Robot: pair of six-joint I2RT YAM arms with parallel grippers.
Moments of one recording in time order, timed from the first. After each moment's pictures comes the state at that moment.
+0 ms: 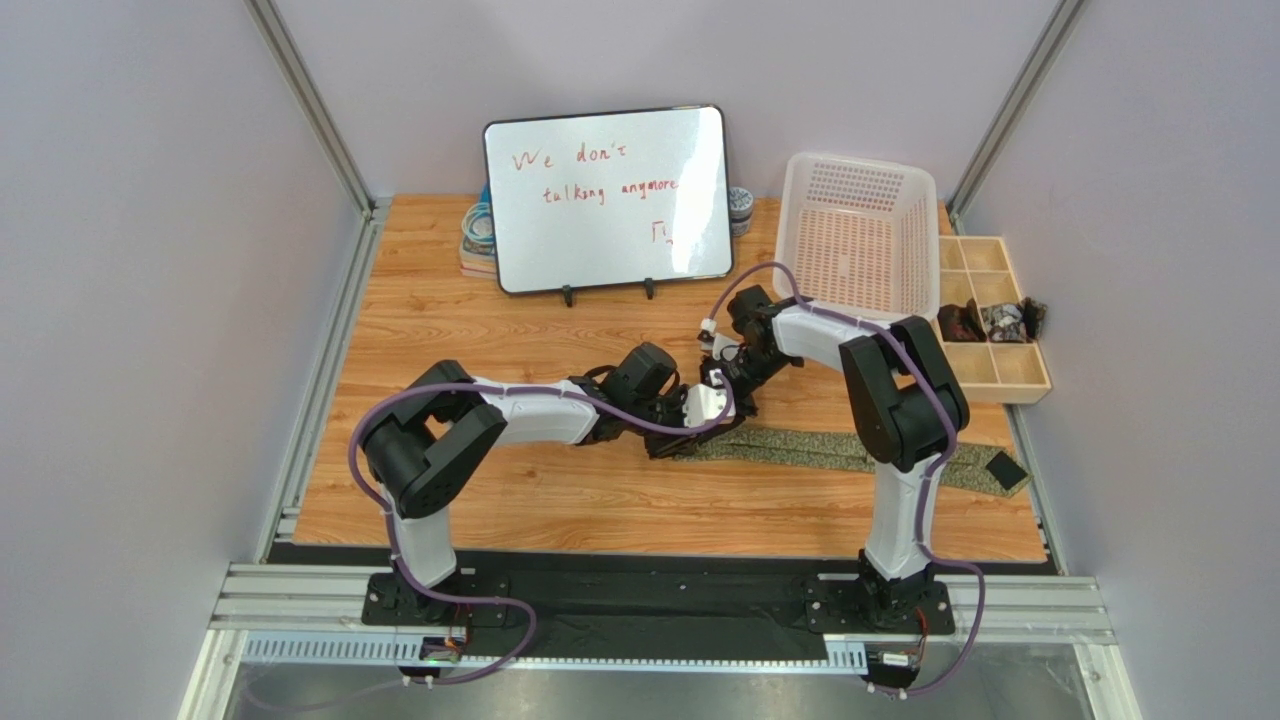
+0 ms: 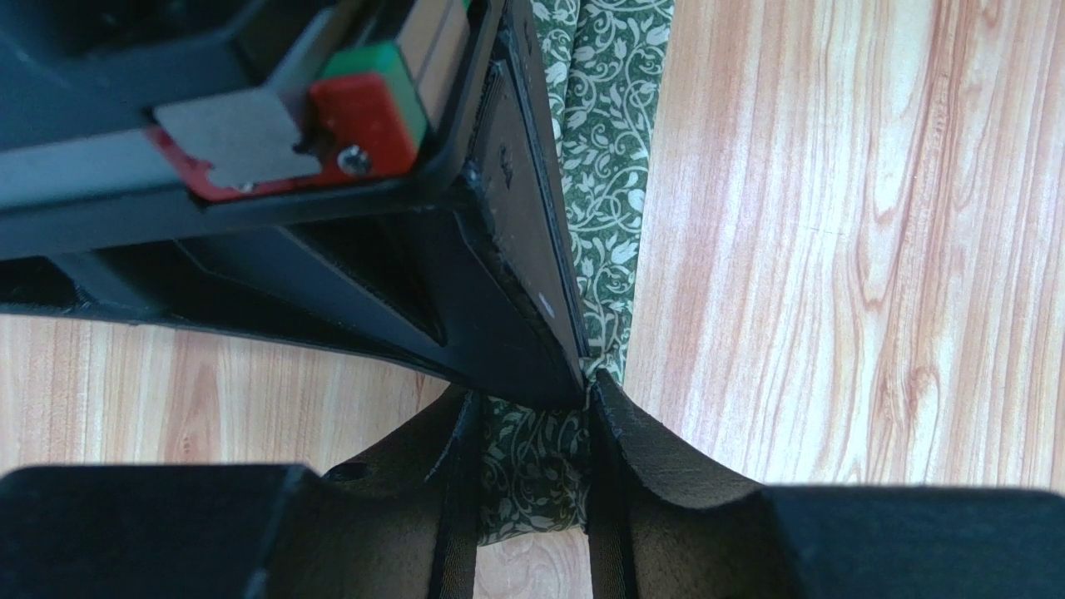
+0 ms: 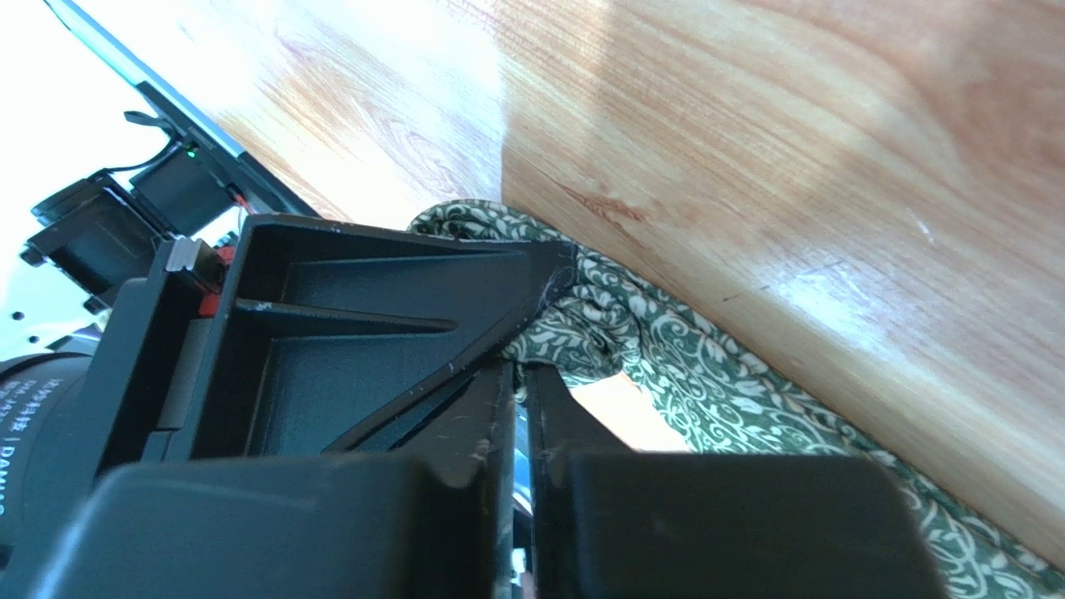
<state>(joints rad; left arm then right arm) -0.87 1.83 0.96 0.05 0.43 0.45 0.41 1.98 1.25 -0.78 -0.75 0.30</state>
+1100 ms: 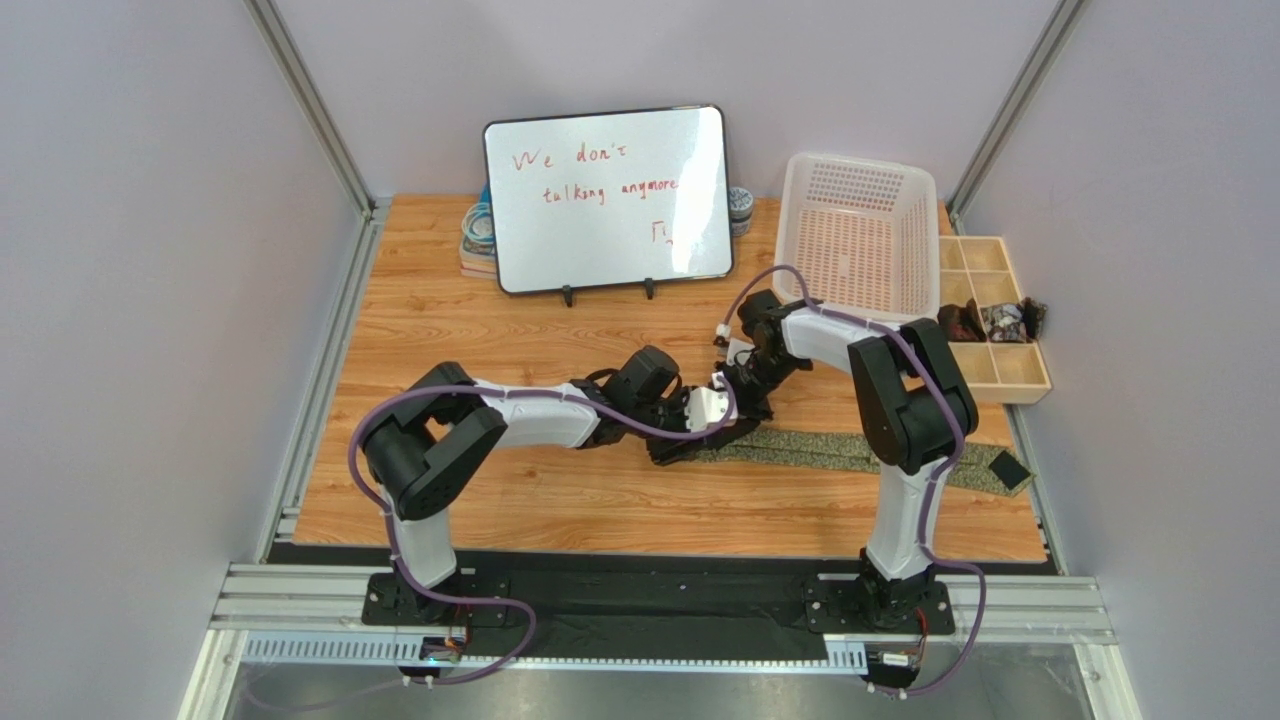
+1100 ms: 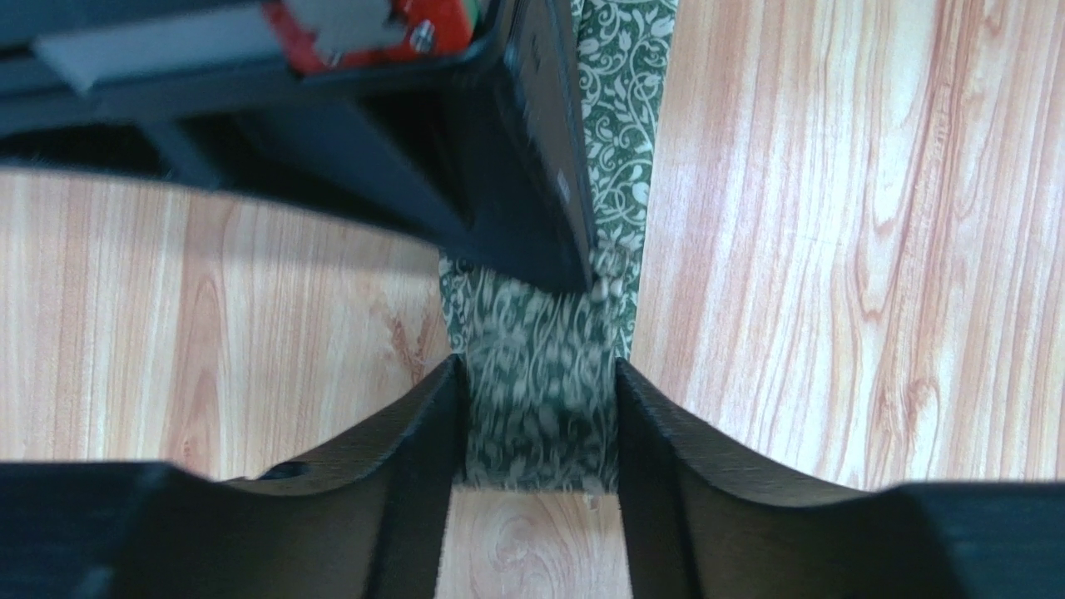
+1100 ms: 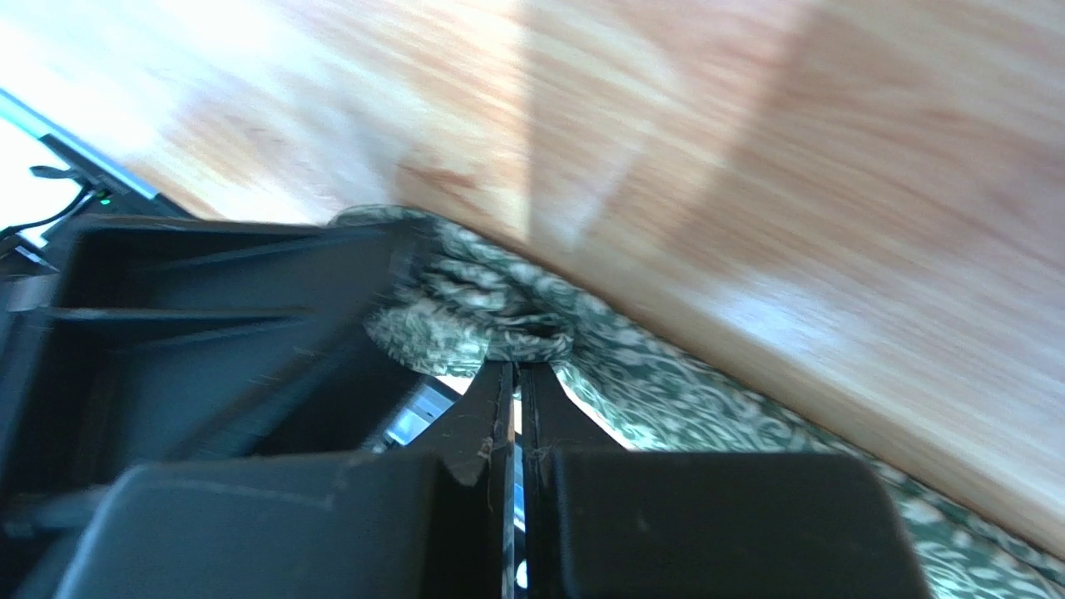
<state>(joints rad) -0.88 1.83 0.96 0.07 0.40 0.45 0.37 1.95 1.20 -0.80 -0.61 0.29</state>
